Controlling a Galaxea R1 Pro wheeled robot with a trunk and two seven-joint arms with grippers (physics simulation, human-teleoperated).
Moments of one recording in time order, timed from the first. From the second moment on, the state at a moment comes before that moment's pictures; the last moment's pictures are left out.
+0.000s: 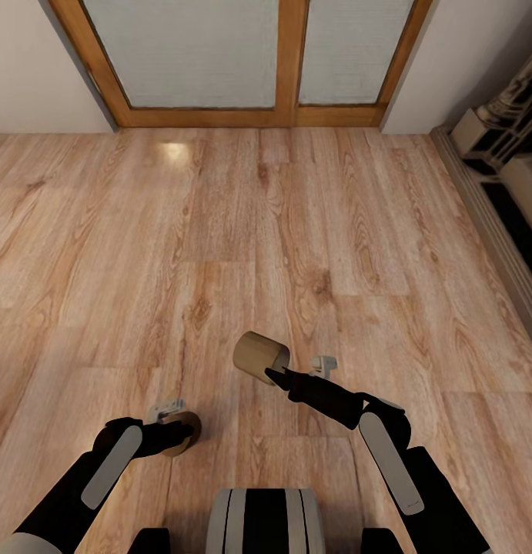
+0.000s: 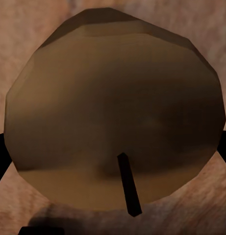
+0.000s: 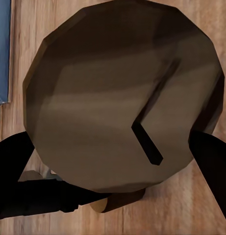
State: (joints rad) left arm -0.44 0.21 -0.25 -1.16 0.83 0.81 0.36; right arm -0.40 -0.02 0.23 -1.50 -0.67 0.67 0.27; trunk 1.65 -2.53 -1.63
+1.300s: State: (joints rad) left arm -0.44 0.21 -0.25 -1.17 0.81 0.82 0.36; right arm -0.41 -0.02 0.23 -1.50 -0.67 0.67 0.27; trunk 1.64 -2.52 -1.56
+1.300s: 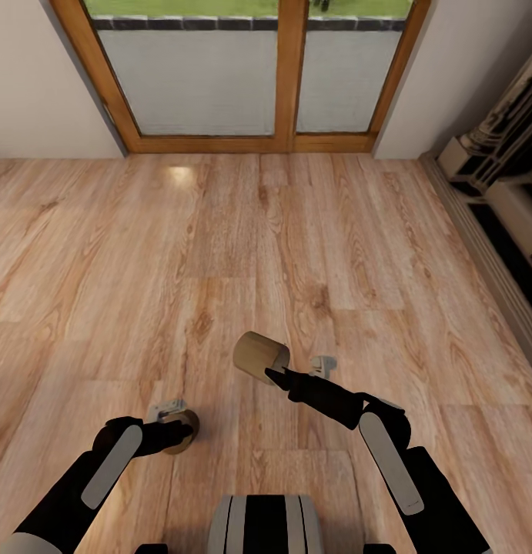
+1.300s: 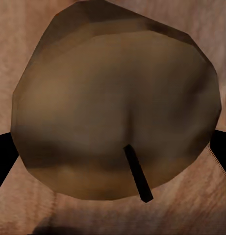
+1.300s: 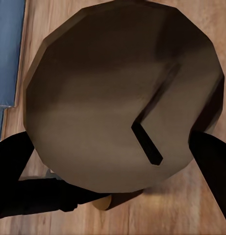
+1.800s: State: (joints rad) left arm -0.44 0.21 -0.25 -1.17 0.81 0.83 0.36; right arm -0.41 -0.02 0.23 -1.50 -0.67 0.67 0.27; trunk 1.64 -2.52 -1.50
